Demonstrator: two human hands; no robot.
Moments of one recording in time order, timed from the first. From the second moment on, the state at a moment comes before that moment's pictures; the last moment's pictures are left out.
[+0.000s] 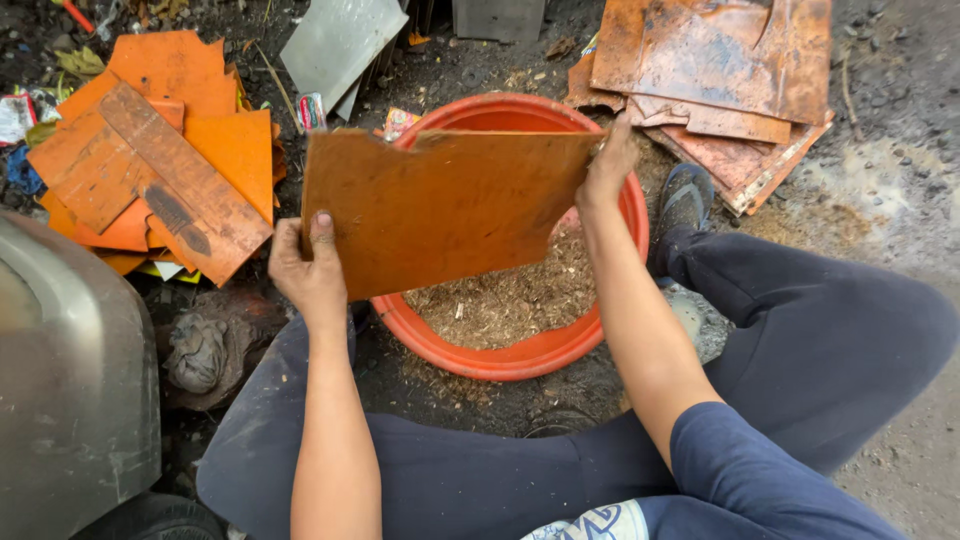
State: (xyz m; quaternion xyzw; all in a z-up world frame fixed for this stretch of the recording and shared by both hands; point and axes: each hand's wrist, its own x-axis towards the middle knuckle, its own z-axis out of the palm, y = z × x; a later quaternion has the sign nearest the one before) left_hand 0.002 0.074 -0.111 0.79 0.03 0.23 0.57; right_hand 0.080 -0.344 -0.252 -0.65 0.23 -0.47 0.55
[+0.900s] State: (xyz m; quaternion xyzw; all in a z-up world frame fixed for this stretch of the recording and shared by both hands) left_hand -0.001 -0.028 -0.091 0.81 -0.11 0.03 0.57; right_hand 0.019 -0.182 -0.046 -0.82 -0.21 -0.44 0.28
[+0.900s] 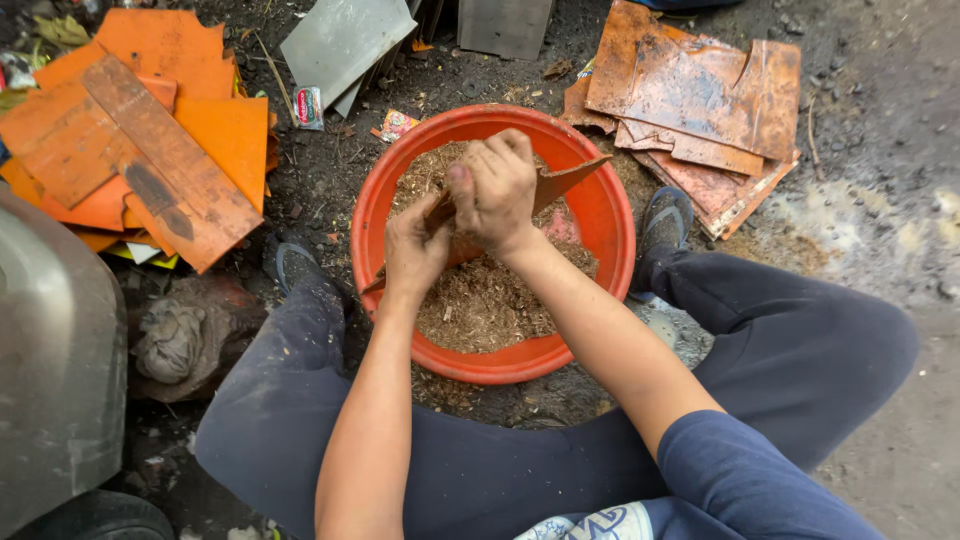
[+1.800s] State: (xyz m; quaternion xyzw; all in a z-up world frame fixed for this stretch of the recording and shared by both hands) left_hand 0.023 -0.027 -0.081 0.76 -0.12 0.02 0.64; right_hand 0.024 -0.325 -0.100 -0.90 -0.09 -0.32 0.27
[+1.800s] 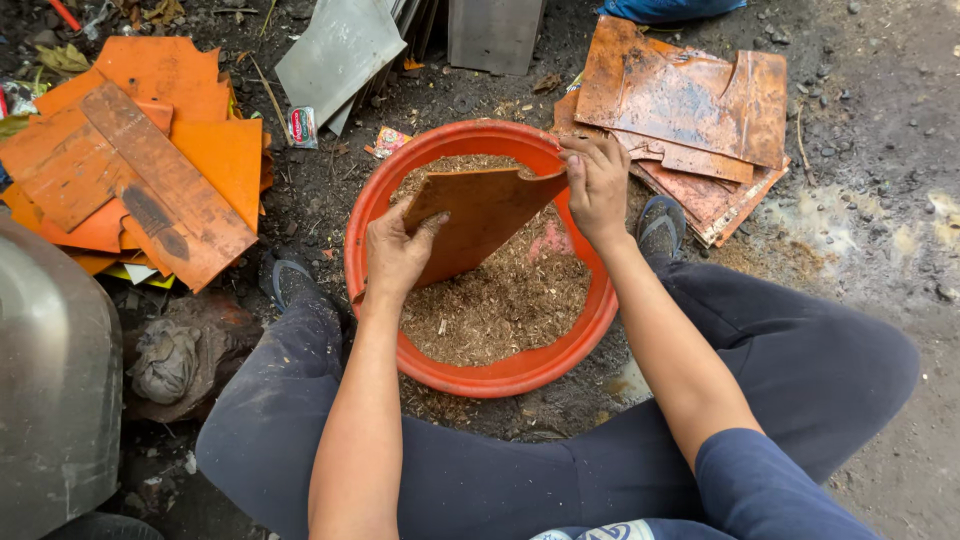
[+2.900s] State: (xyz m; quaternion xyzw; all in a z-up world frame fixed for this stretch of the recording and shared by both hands) left_hand 0.034 0.014 -0.065 0.43 0.12 0.23 0.86; right_hand -0.034 -0.278 -0.244 -0.32 0.12 0.13 0.93
